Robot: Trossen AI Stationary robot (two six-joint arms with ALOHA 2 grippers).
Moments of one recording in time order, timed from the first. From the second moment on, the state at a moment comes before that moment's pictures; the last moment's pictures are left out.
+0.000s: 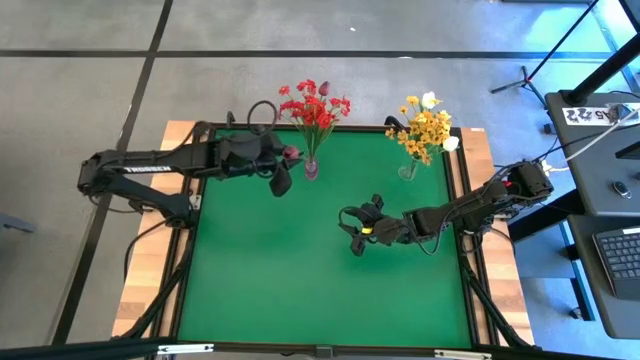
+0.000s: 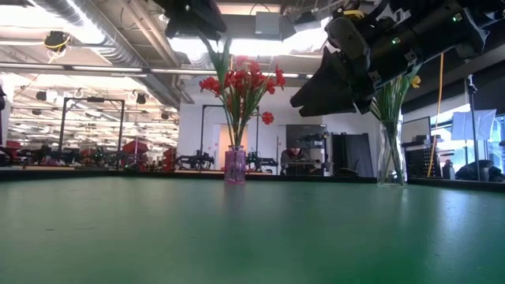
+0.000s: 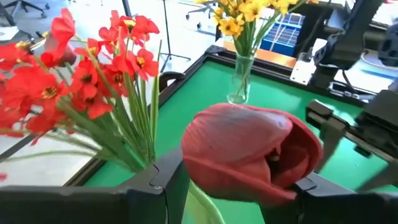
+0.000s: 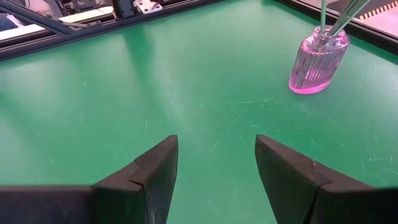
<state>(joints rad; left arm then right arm) 0.15 1.20 1.08 -0.34 -0.33 -0.18 0.29 1.53 0.69 0.31 0.57 0.44</state>
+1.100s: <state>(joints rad) 0.20 1.24 1.08 -0.39 -0.34 -0.08 0.29 1.53 0.69 0.32 0.54 0.47</state>
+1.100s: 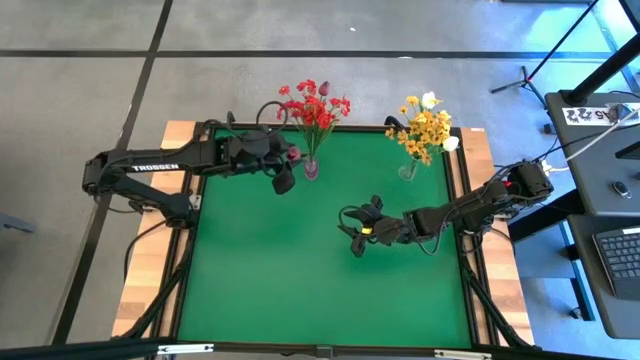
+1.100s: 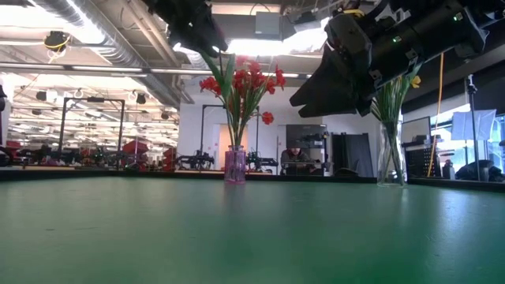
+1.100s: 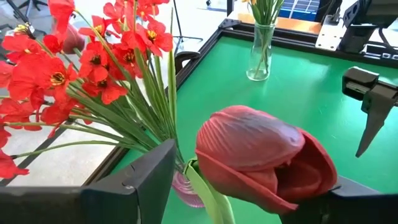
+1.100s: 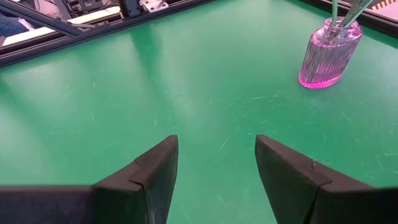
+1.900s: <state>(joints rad) 0.13 1.21 1.12 -0.37 -0.41 -0.04 0.27 1.53 0.69 0.29 0.49 0.52</state>
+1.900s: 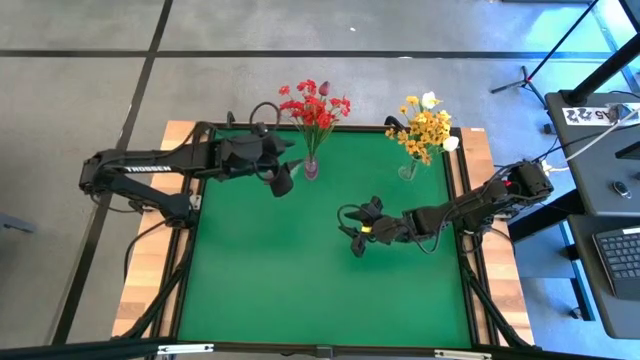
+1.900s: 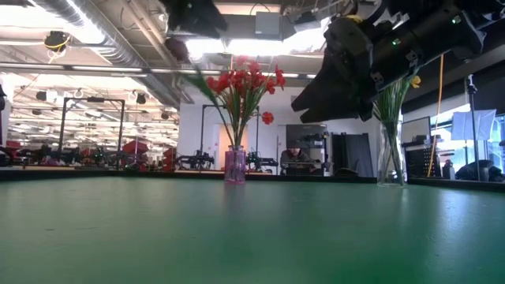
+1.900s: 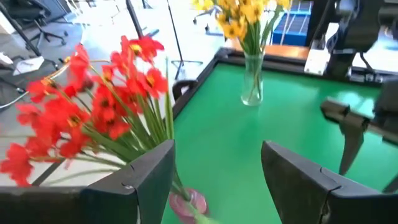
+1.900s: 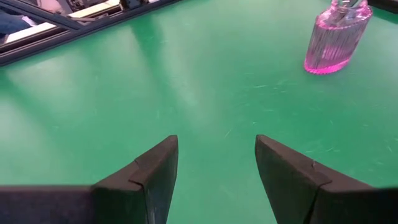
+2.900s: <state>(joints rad) -0.11 0.90 1.06 -0.34 -0.27 -0.02 0.28 1.40 0.69 0.33 0.48 0.27</state>
